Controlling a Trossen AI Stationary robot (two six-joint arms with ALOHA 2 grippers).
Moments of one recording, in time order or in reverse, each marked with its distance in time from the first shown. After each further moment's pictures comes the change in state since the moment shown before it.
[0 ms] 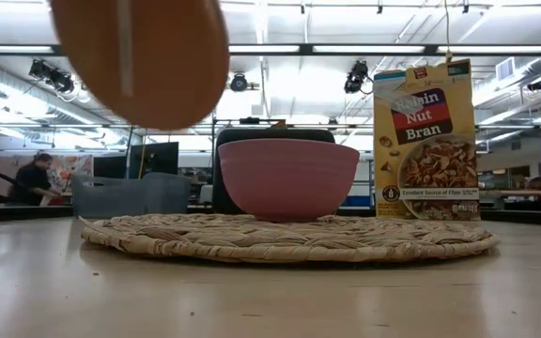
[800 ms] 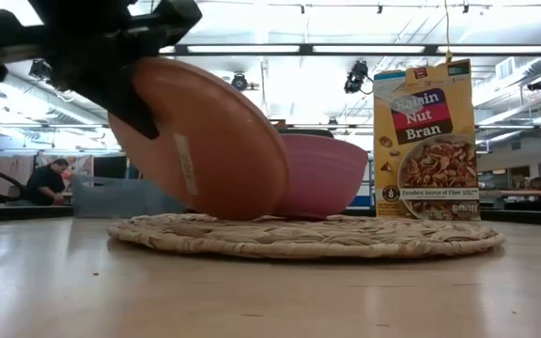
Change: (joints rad) left arm 0.033 0.171 -0.288 0.498 -0.159 0.287; right arm 0.001 0.017 0.000 -0.001 0.004 0.053
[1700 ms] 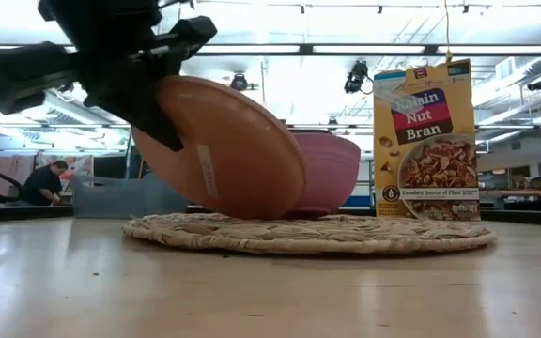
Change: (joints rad) left arm 0.057 0.000 -0.050 0.105 0.009 0.052; right arm 0.000 0.000 0.000 -0.030 -0.008 0.006
